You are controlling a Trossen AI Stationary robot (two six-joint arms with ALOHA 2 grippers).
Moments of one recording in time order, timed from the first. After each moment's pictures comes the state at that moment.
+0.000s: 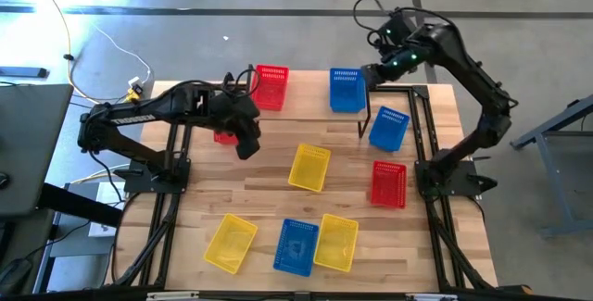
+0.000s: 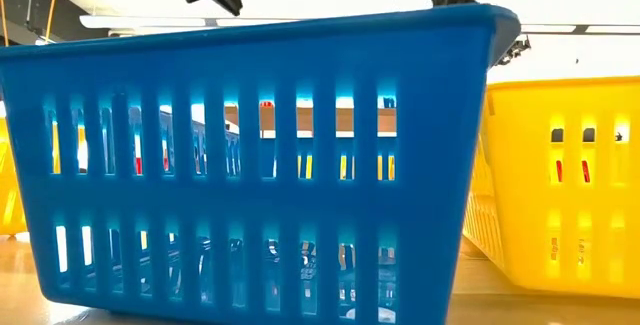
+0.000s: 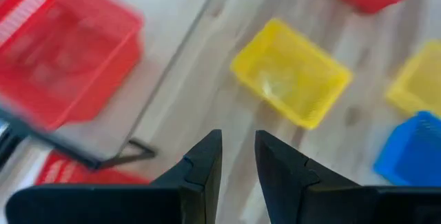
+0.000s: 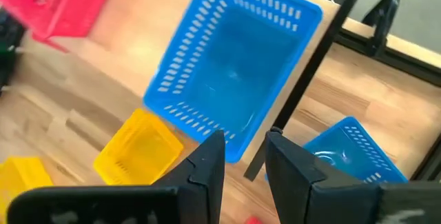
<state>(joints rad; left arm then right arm) 0.24 1.31 1.42 -1.05 -0.15 -0.27 -0.75 1.52 1.85 -1.42 -0.16 0.37</state>
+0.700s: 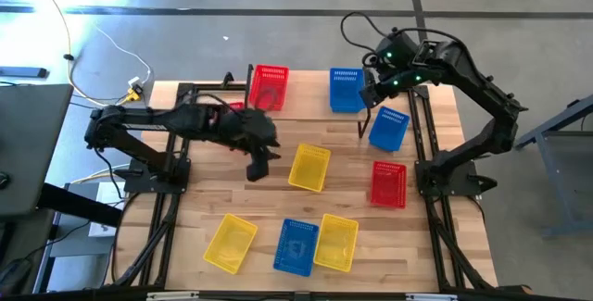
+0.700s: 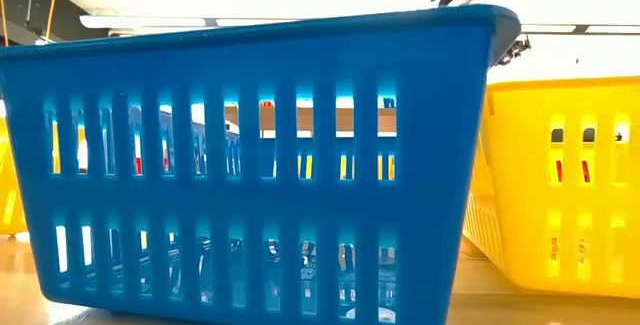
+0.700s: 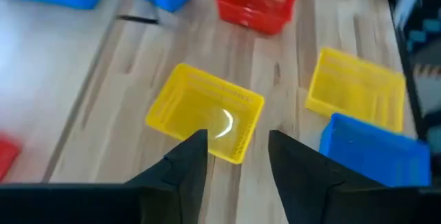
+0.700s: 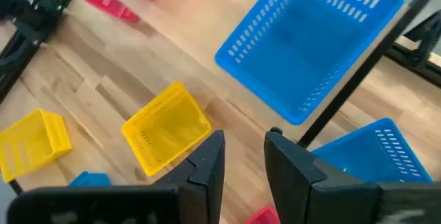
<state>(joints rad) 0.08 1.40 1.42 -0.82 -0.06 -0.14 -0.49 1.44 1.85 -1.43 -0.07 0.45</state>
